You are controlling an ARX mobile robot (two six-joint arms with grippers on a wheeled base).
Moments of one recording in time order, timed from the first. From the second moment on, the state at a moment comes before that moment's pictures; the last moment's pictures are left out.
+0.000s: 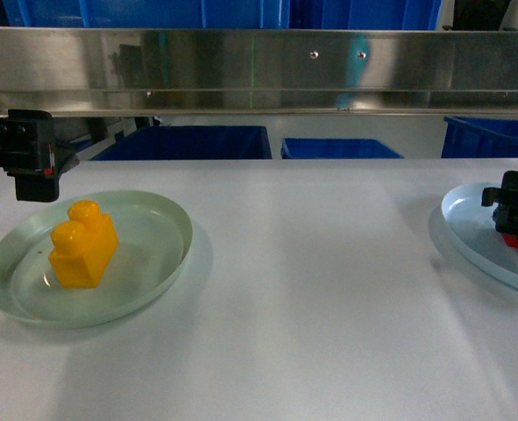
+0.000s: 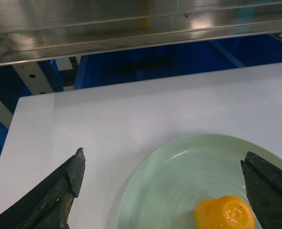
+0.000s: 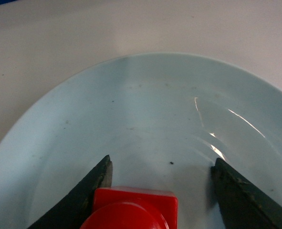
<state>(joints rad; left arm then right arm) -0.05 1.54 0.65 0.54 0.01 0.06 -0.01 1.95 1.00 0.29 0.03 0.19</state>
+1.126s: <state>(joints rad) -0.05 1.54 0.65 0.54 0.01 0.06 -0.01 1.14 0.63 0.21 -0.13 0.09</state>
